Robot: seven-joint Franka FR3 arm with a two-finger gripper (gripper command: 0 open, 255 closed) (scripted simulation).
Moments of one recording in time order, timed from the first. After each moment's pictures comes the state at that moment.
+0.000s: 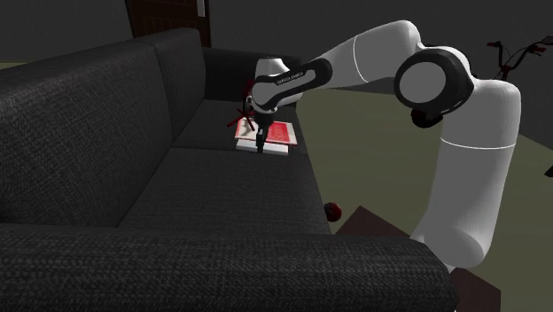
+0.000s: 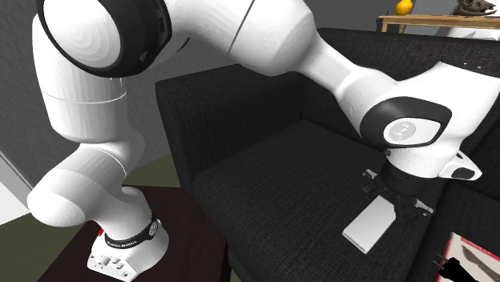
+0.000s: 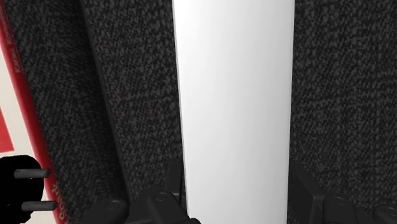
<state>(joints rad) 0.00 0.32 0.01 -1.79 0.02 2.11 -0.61</state>
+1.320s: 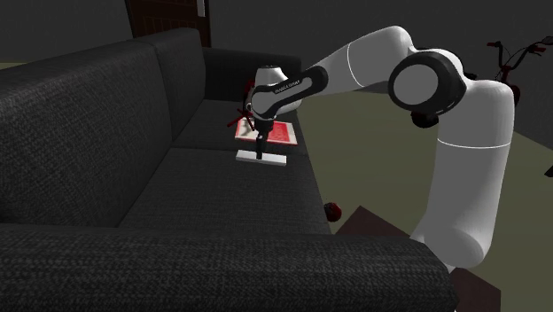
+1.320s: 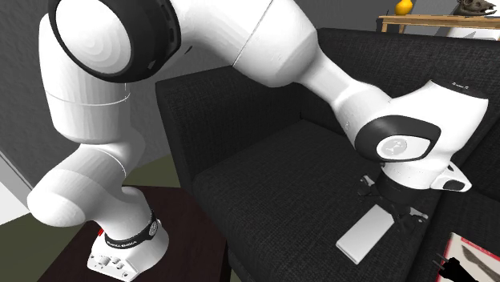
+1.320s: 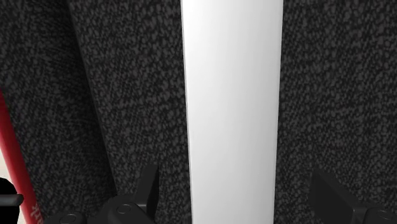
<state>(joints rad) 0.00 0.35 0.01 -1.82 0.02 2.17 -0.62</state>
